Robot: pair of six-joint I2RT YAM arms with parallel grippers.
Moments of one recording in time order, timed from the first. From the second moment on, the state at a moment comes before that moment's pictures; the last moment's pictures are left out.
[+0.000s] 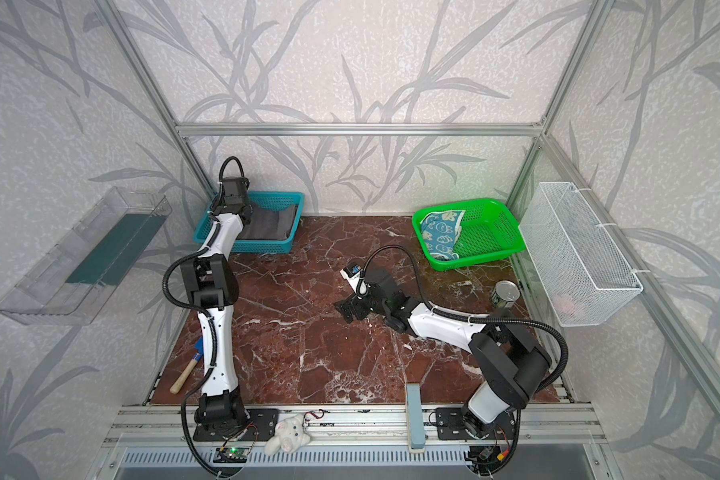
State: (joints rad) left arm 0.15 2.54 2.38 -0.36 -0.73 0.75; right arm 0.77 1.58 0.87 0.17 -0.17 0.08
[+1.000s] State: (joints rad) left arm -0.02 2.37 2.32 -0.51 -0.64 0.53; right arm 0.77 1.55 0.91 0.07 -0.09 0.03
